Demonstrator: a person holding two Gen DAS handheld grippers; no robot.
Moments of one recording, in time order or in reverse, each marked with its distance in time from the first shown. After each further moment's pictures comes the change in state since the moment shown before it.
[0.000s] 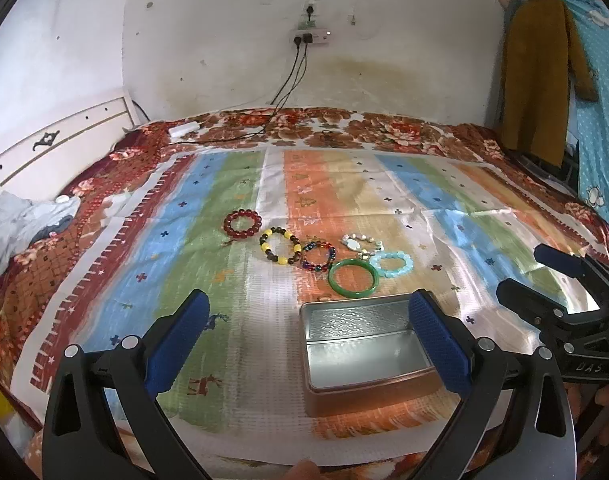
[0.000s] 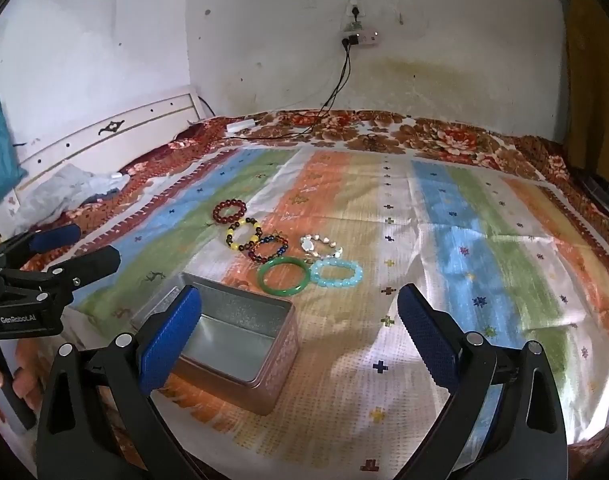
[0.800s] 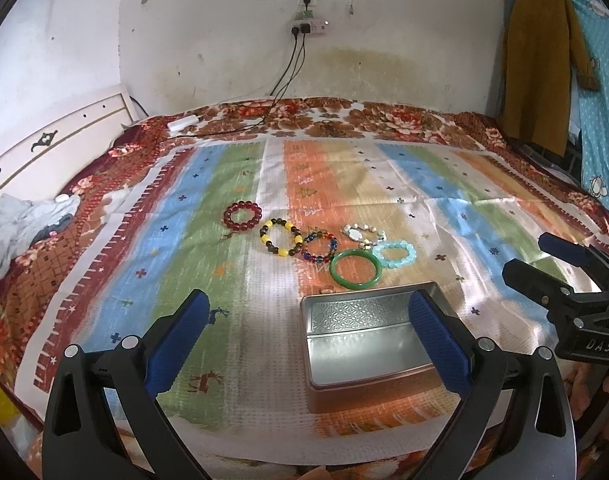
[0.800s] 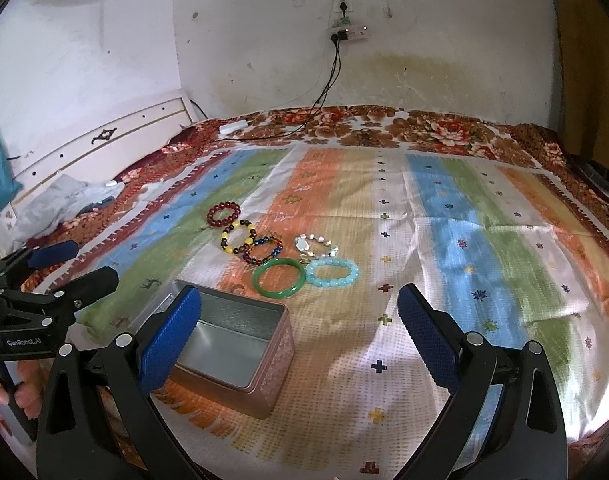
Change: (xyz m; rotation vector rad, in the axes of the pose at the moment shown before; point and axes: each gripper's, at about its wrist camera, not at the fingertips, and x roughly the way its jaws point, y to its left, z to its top) left arm 0.006 -0.001 -0.003 0.013 0.033 0.012; right arm 0.008 -0.008 0.004 0.049 0.033 -0.004
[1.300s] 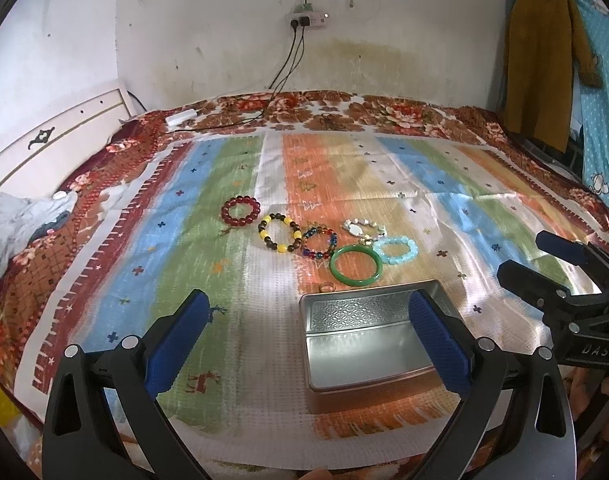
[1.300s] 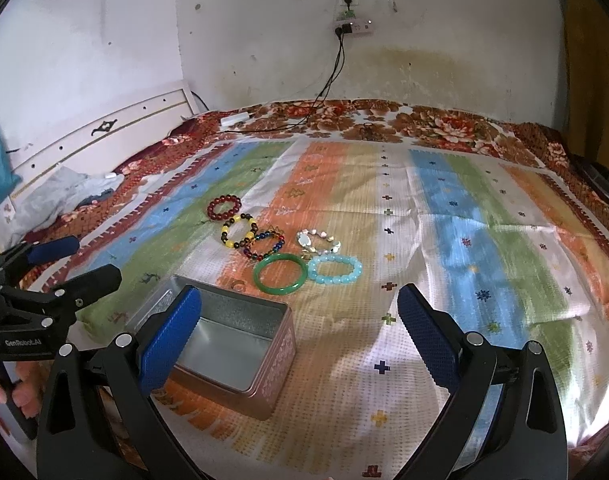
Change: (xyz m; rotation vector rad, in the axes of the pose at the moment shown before) left arm 0.006 -0.002 0.000 0.008 0.029 0.001; right arm 0.008 0.001 0.003 0.002 0.024 0.005
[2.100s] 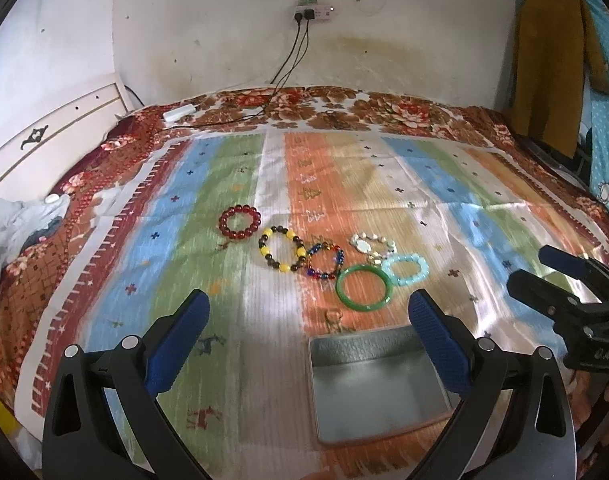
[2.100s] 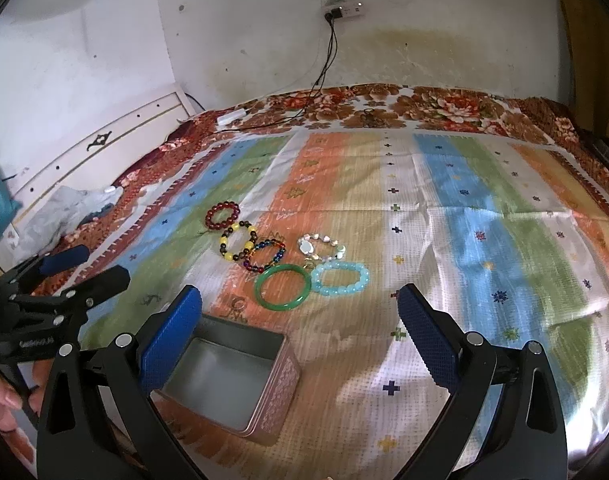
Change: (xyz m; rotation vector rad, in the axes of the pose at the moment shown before) left arm 0.035 0.003 0.042 -0.015 0.039 0.004; right arm 0.029 -0.017 0.027 0.059 0.039 0.034
